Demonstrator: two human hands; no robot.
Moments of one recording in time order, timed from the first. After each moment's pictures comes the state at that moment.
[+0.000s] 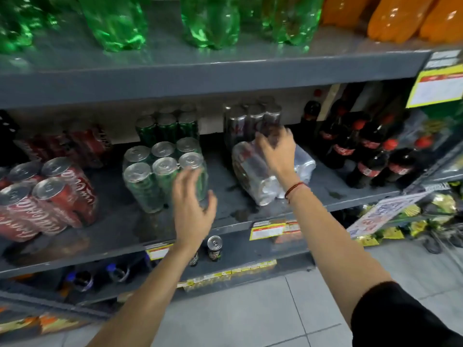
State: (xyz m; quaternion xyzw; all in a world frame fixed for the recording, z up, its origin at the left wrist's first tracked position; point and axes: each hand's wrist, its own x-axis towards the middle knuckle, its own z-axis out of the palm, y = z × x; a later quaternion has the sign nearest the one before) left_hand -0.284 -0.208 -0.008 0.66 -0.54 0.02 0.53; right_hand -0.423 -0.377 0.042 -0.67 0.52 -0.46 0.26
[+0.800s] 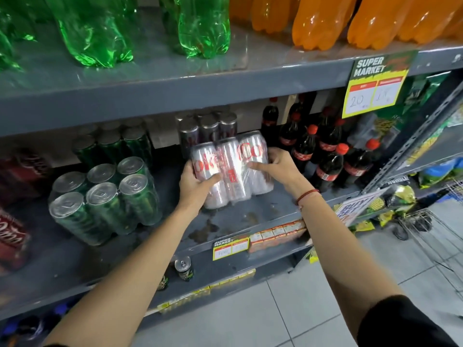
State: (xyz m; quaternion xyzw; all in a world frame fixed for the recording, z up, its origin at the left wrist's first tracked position) left_hand -0.343 -0.351 0.000 0.62 -0.37 -0.37 0.58; right_hand -0.541 -0.444 0.015 -0.64 0.52 -0.35 0.45
